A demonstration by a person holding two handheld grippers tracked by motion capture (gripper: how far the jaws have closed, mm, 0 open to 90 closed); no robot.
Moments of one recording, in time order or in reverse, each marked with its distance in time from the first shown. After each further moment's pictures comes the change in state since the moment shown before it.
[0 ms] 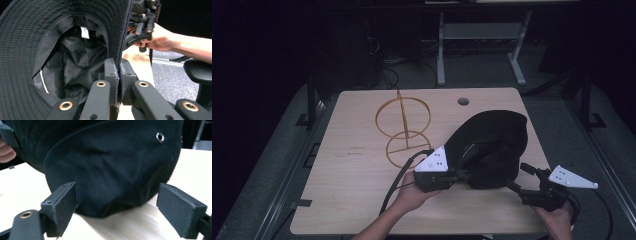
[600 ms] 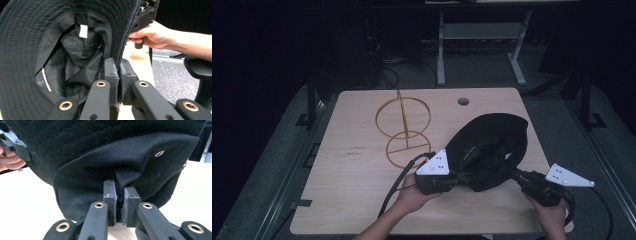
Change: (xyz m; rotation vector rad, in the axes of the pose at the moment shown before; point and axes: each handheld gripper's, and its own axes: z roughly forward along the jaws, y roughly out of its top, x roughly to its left) left arm -0.004 -0.004 0.001 0.019 0.008 0.022; right arm 0.005 0.006 0.008 -0.056 0.052 -0.054
